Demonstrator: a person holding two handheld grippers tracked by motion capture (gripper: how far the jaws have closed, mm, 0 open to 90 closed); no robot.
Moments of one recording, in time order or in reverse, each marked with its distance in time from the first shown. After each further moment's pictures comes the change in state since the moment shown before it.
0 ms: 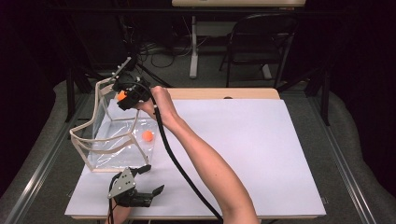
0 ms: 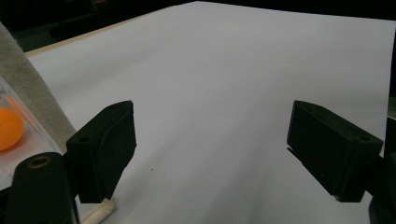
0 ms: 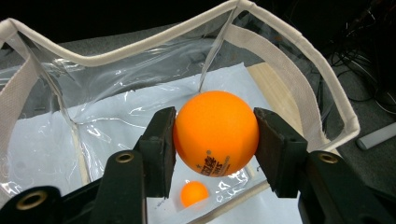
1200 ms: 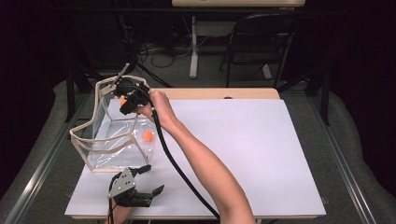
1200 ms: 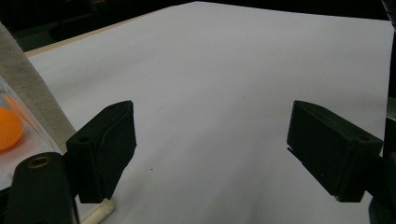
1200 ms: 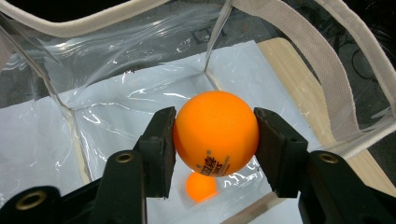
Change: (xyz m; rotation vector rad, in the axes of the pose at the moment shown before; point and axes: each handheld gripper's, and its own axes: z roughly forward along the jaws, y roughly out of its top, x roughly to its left) left arm 0.000 0.000 0.000 -0.001 -0.002 -0.001; right arm -0.002 -0.009 0.028 0.080 0.026 0.028
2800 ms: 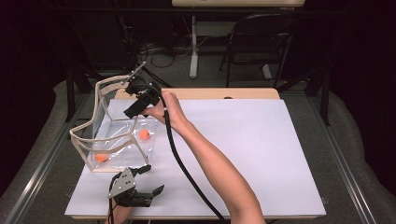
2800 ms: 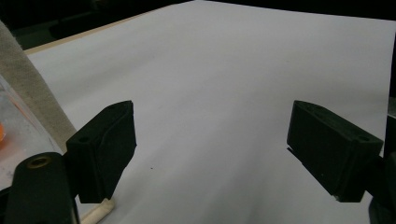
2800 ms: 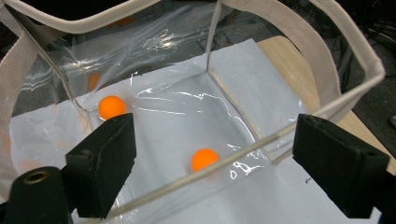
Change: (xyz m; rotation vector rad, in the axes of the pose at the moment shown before) left arm 0.000 0.000 0.001 0.003 -0.004 -0.007; right arm -0.014 -0.023 -0.026 -0.057 0.040 0.072
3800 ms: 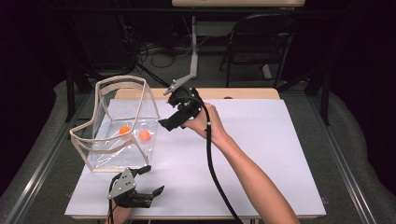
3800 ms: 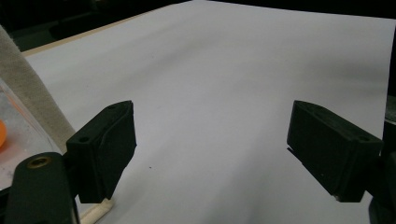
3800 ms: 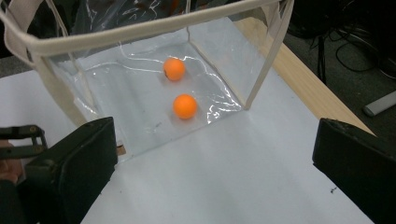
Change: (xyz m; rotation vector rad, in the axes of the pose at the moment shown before) left arm -0.002 0.000 -0.002 0.000 0.003 0.006; right arm -0.014 -0.086 -0.078 -0.061 -0.048 0.007
